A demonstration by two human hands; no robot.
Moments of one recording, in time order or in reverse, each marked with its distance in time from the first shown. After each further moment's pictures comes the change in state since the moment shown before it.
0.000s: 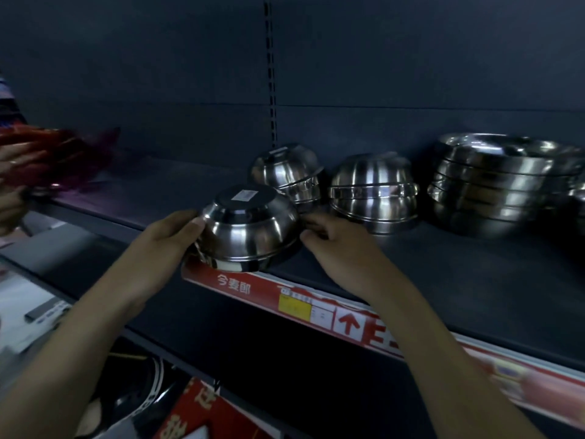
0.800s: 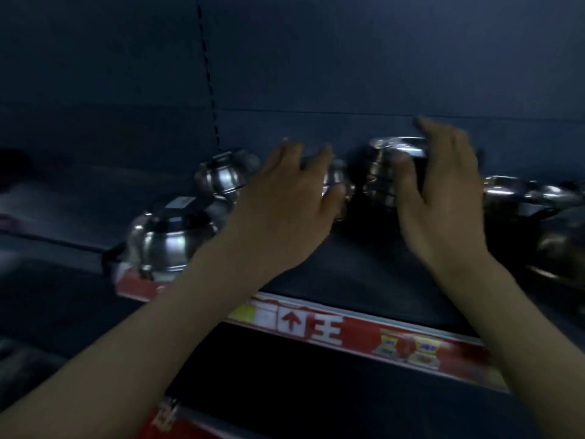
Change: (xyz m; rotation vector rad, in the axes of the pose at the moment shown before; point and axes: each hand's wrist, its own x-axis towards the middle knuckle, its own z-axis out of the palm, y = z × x) left_hand -0.014 0.136 0.136 0.605 -0.024 0.749; right_hand -0.039 0.042 -0.116 -0.416 0.905 -0.261
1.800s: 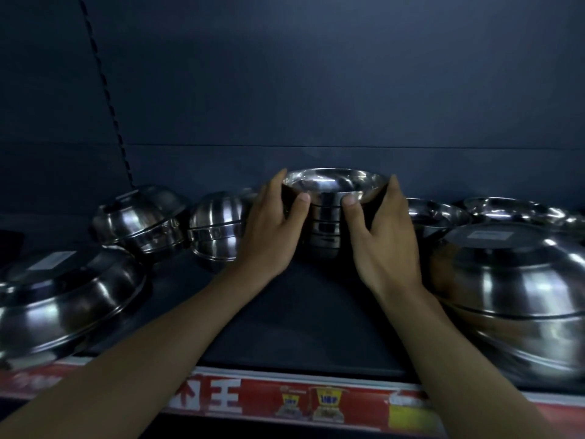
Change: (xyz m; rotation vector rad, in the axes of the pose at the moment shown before) left_hand 0.073 0.051 0.109 -0.693 0.083 -0.142; right_hand -0.003 0.080 -0.011 0.032 -0.059 0.402
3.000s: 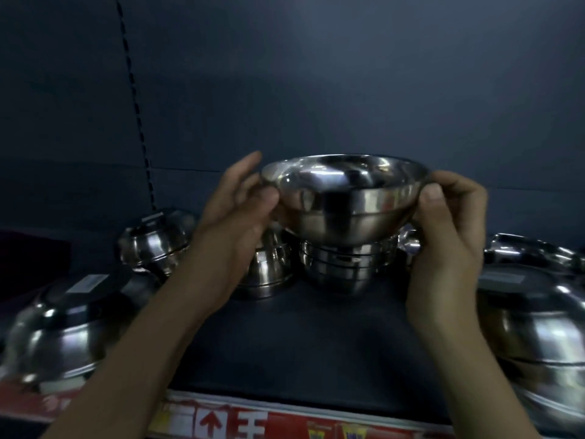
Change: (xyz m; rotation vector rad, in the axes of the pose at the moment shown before) left_hand -0.004 0.021 -0.091 -0.877 -0.058 0.063; right_hand -0.008 -0.073 -0.039 0.911 0.200 -0.141
